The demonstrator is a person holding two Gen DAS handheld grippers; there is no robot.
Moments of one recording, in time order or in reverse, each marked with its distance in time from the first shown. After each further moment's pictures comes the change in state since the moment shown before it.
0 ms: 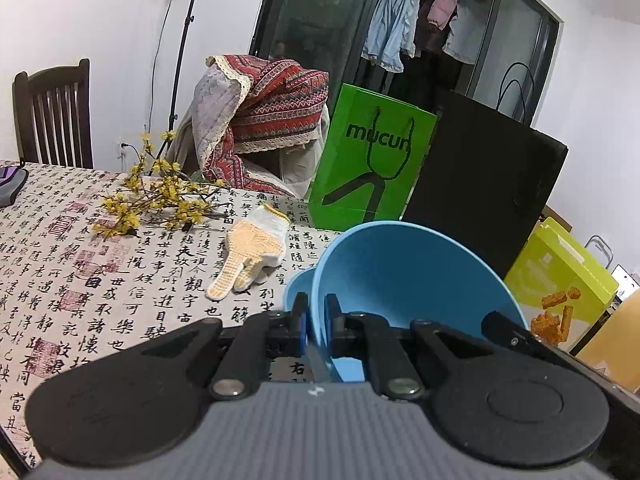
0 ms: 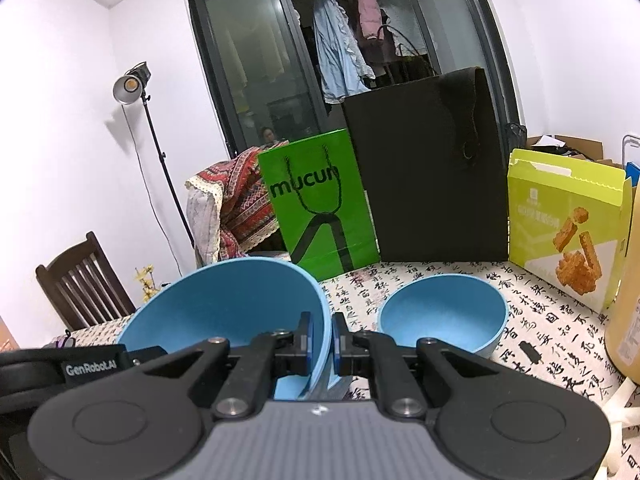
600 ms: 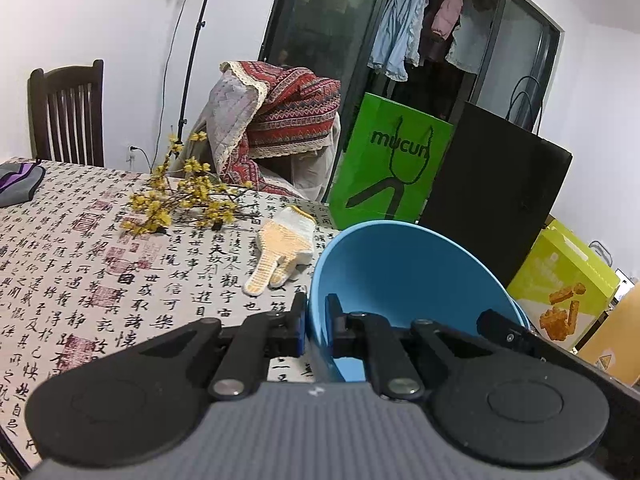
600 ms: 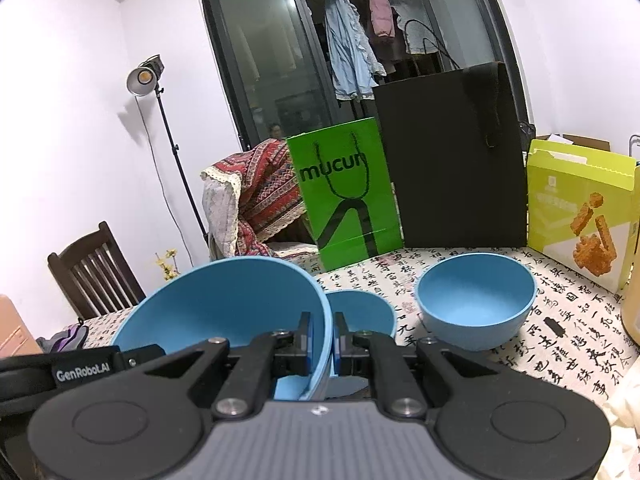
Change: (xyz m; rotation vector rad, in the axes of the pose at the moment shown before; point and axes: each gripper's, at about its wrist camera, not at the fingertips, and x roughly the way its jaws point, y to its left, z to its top) left arm -0.024 0.046 -0.012 -0.009 -0.025 -0.002; right arm -0.011 0.041 -0.025 -0.011 0.006 0.023
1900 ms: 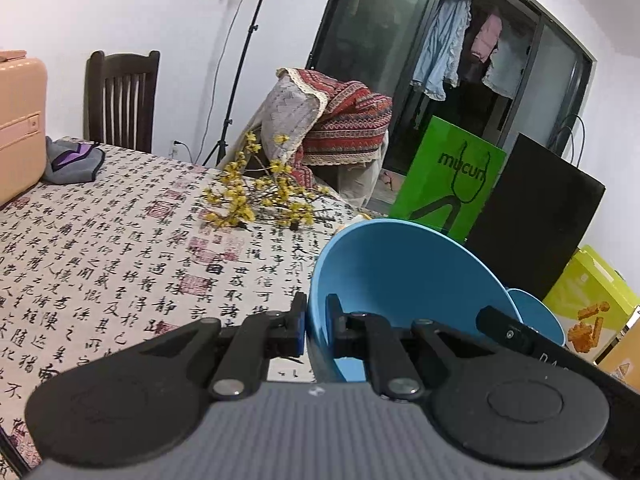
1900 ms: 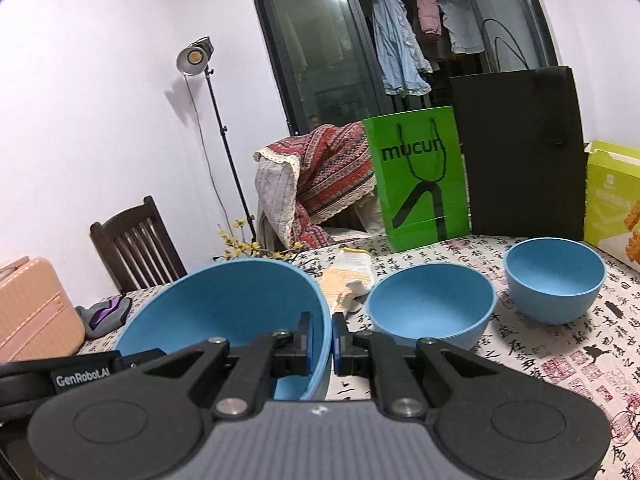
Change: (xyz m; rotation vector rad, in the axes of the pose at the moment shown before) left arm -0.041 0.095 -0.010 -0.088 -0.031 0.068; right arm -0.006 0.084 -0.034 -0.070 0.023 0.101
